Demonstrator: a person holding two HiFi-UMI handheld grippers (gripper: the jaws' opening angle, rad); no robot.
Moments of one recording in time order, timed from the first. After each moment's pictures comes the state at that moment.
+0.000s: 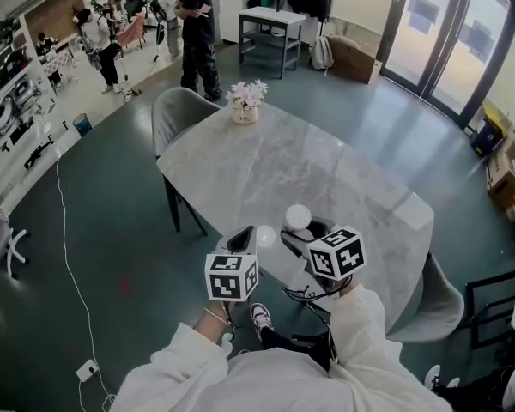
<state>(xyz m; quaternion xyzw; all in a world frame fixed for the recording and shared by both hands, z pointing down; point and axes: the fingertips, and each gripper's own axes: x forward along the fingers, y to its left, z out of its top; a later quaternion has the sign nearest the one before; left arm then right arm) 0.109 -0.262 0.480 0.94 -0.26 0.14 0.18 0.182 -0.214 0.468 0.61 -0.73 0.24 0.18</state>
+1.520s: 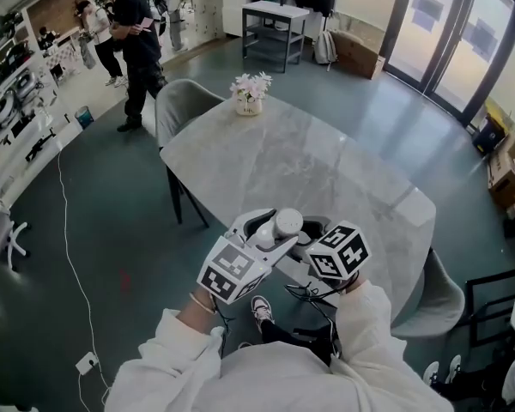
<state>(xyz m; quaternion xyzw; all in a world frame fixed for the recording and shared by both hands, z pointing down) 0.137 -0.185 0.403 0.99 0.00 0.11 0.01 0.132 -0.195 0.462 0.52 -0.79 0.23 0.23</state>
